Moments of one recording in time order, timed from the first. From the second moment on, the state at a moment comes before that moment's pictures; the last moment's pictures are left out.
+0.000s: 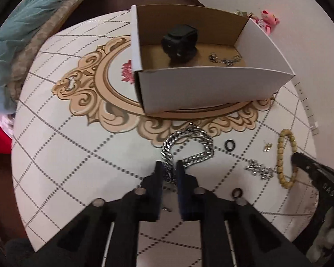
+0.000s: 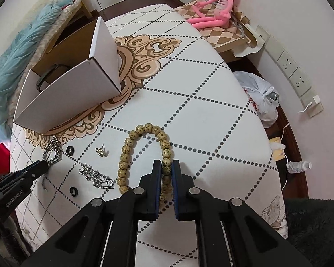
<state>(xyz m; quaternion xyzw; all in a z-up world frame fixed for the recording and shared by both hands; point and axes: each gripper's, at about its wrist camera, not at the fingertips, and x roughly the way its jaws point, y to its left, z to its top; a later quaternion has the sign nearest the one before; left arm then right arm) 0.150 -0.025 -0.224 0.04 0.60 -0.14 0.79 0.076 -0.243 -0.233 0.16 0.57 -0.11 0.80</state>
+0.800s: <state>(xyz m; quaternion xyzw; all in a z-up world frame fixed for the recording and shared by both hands) 0.144 0.019 -0.119 -0.07 0.51 -0.19 0.83 0.079 -0.225 -0.134 0.21 0.50 -0.02 0.84</state>
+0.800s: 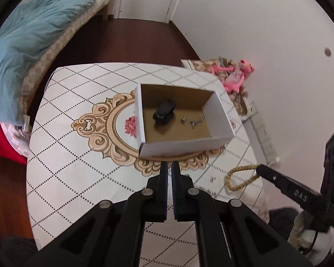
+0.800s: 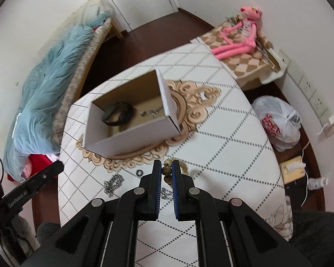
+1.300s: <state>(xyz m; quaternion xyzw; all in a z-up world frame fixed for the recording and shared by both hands) 0.146 -0.035 -0.224 0.07 0.58 -0.15 0.79 0.073 -0.240 -0.177 0.21 0.53 -0.06 0.82</state>
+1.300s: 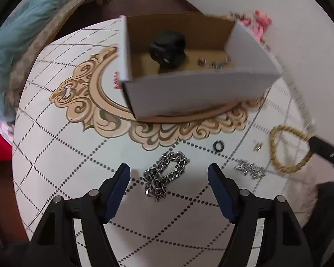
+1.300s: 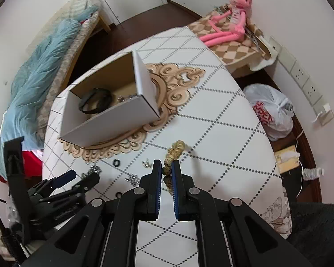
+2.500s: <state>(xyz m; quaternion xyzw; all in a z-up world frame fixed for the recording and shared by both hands) 0.176 -0.018 -0.047 -0.07 0.45 -0.27 0.85 0.141 -0.227 -0.077 0.24 0.47 0.05 0.85</state>
